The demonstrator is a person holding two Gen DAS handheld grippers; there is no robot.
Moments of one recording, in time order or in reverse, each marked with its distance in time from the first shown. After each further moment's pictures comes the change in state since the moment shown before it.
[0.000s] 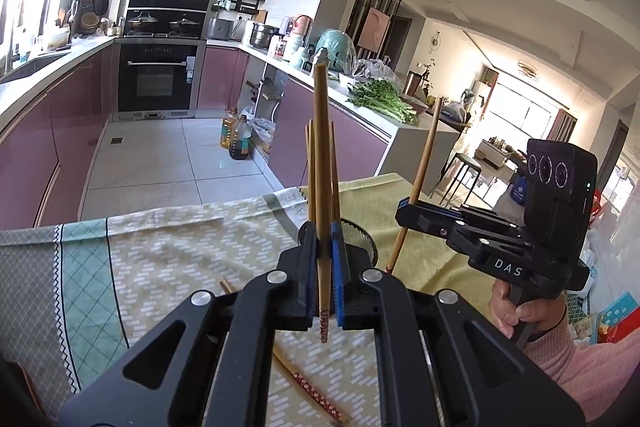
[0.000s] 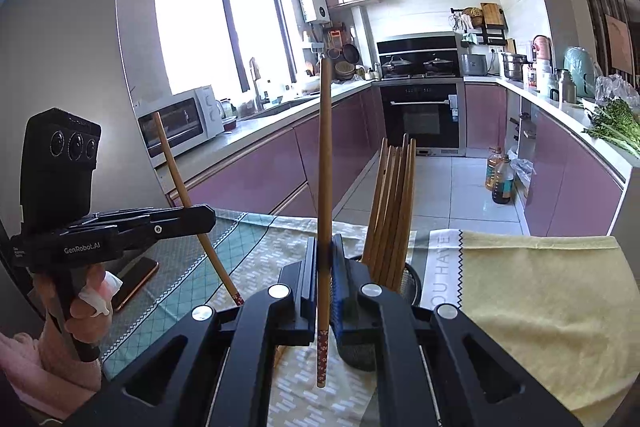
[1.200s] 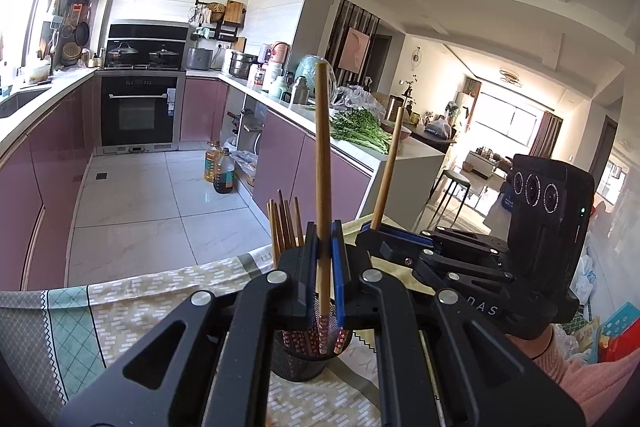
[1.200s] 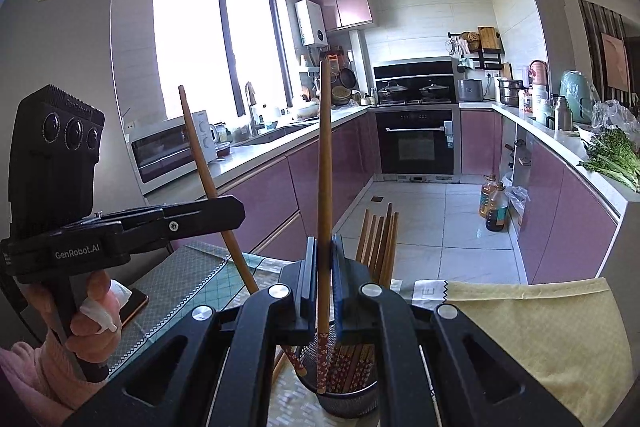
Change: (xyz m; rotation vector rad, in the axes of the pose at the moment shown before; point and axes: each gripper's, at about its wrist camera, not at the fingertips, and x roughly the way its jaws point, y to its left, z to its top) left arm 0.022 -0.031 0.058 0.063 -0.078 -0.047; right arm 0.000 -0.003 0.034 -0.024 -0.085 -0.025
